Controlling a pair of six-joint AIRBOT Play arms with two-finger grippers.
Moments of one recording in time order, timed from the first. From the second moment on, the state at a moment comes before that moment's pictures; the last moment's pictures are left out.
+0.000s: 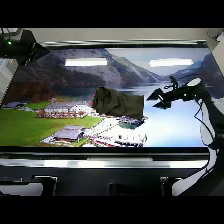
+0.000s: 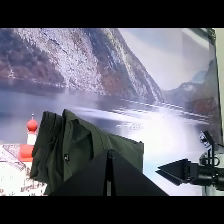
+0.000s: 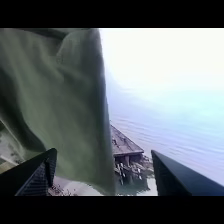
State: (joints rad) left arm 0.07 -1.55 2.02 0.91 -1.29 -1.80; right arm -0.19 -1.87 1.54 -0.80 1.33 1.38
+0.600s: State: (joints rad) left arm 0.07 -1.55 2.02 0.91 -1.29 -1.79; right arm -0.02 -1.94 1.53 -0.77 1.21 1.35
